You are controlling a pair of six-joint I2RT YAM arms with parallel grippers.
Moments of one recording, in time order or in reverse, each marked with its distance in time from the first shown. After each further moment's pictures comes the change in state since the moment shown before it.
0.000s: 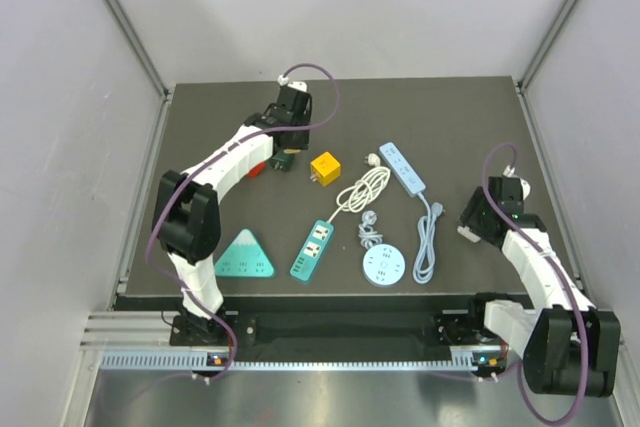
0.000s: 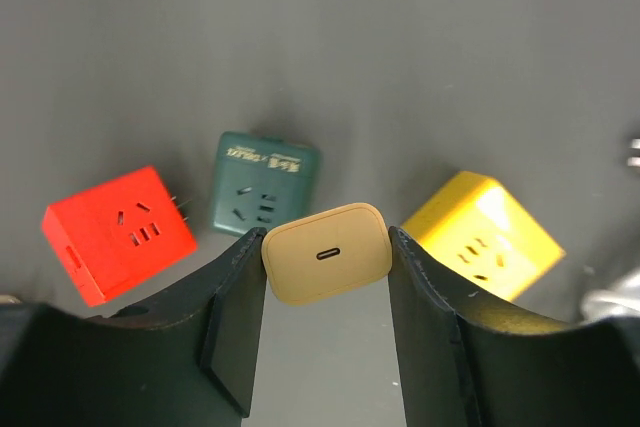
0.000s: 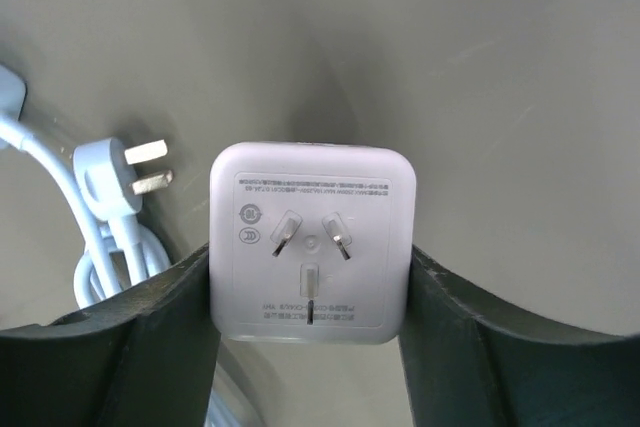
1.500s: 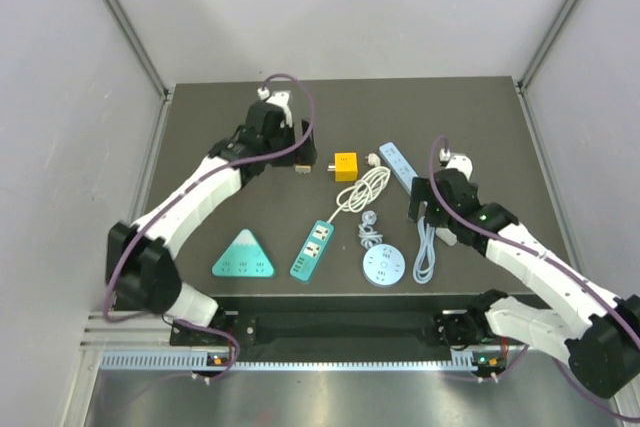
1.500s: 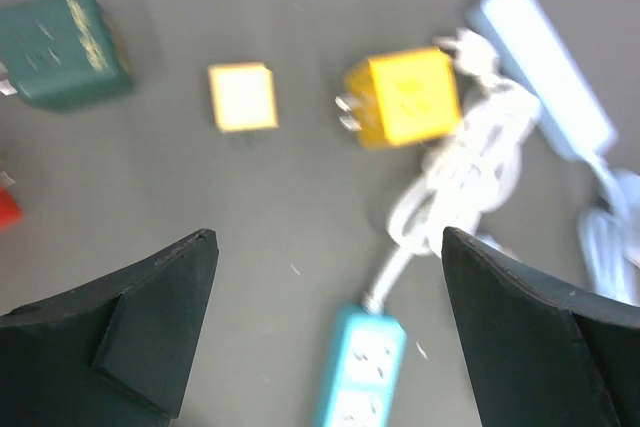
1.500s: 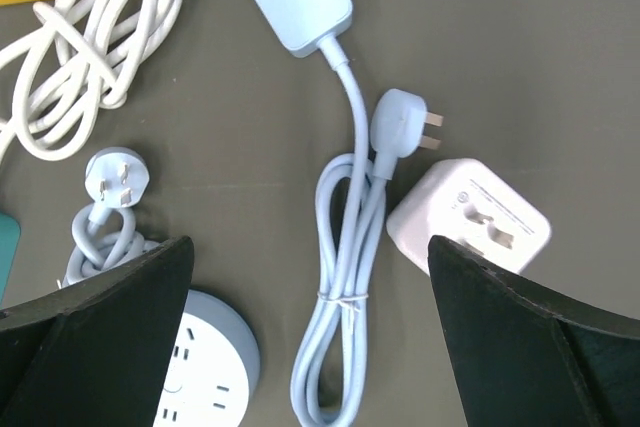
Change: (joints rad) left arm 0.003 -0.307 -0.251 0.050 0.264 -0.111; right arm 0.600 0.007 0.168 -0.037 0.195 0.024
